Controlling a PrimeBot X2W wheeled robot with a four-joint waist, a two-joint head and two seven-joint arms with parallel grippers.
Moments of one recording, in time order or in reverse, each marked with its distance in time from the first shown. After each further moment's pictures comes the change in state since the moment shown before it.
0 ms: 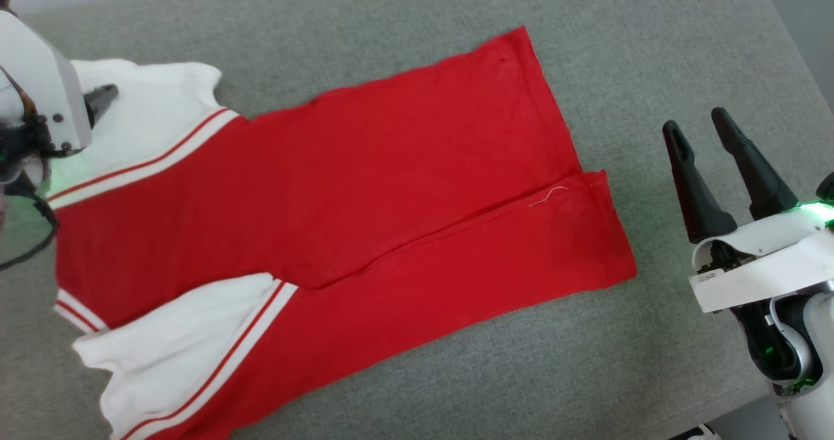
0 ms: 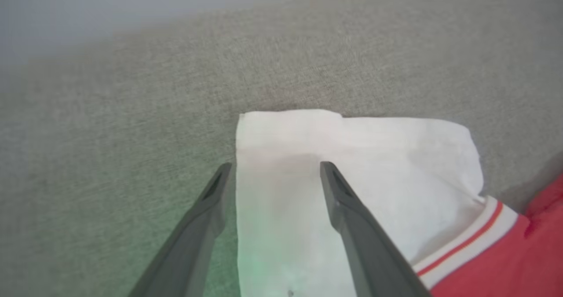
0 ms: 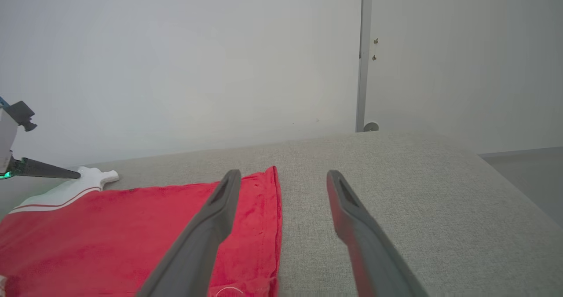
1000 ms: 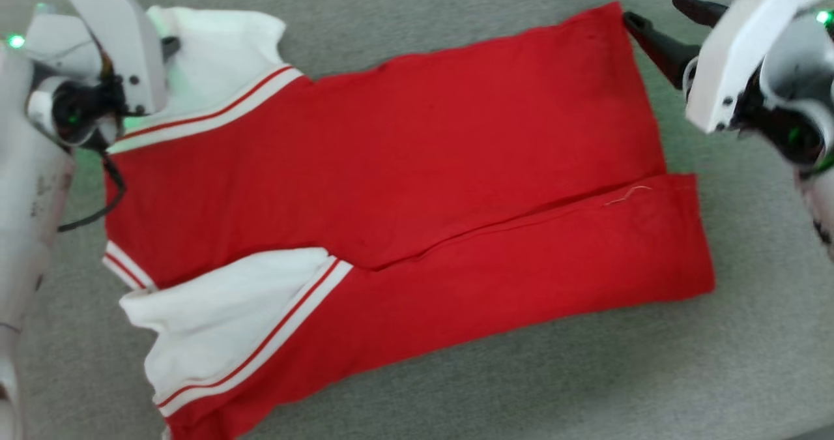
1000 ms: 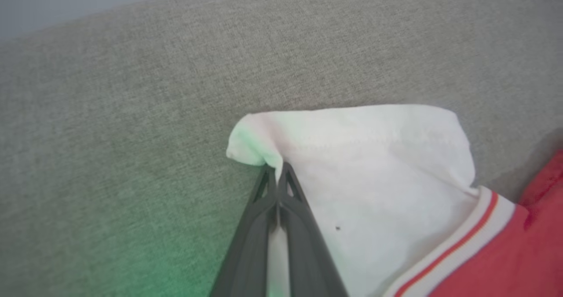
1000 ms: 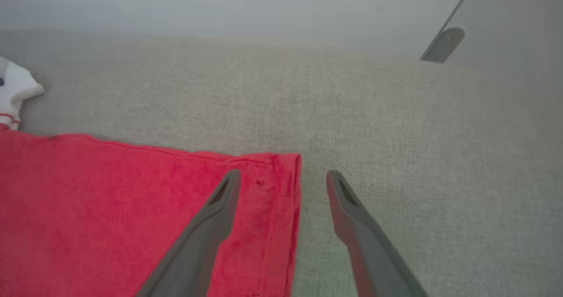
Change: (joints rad) left arm -0.096 -0.088 -0.133 -0.040 -0.081 -0.046 -0.005; right arm -0.625 -0.031 0.244 0.413 0.086 0.000 0.615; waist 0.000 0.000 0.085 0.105
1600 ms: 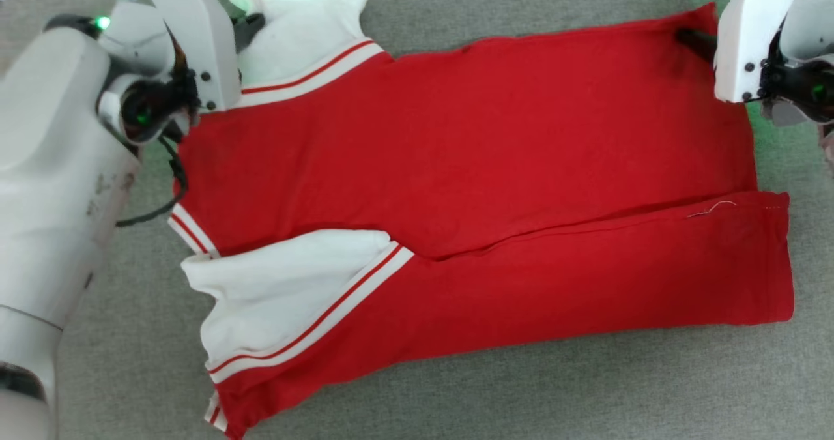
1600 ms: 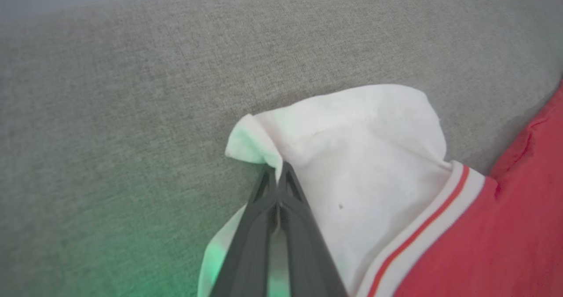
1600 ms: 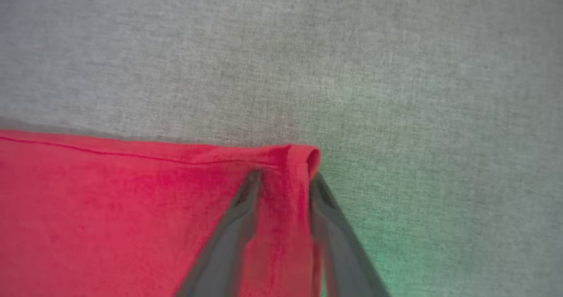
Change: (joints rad) left arm -0.026 -0.053 -0.121 -0.076 -0.135 -0.003 -0.117; right arm -0.201 0.020 0.117 0.367 0.053 -0.001 0.217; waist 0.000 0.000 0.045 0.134
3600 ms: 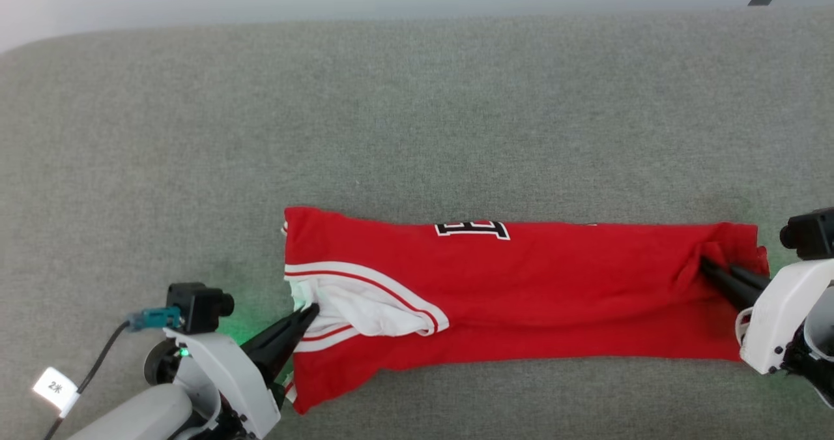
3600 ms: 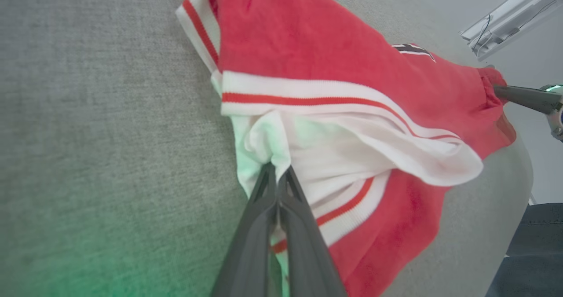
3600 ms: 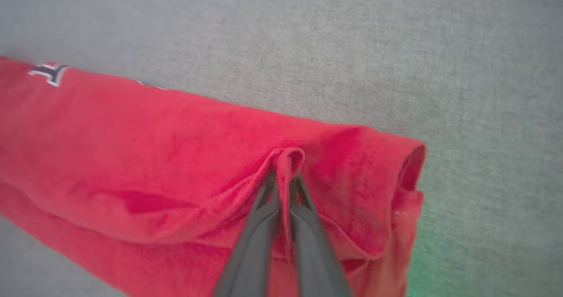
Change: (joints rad) left arm 0.694 0.220 -0.295 -0.417 -0.238 0.005 -0.713; right arm 0.806 -0.281 -0.107 -0.553 0.085 0.000 -0.389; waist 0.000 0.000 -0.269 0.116
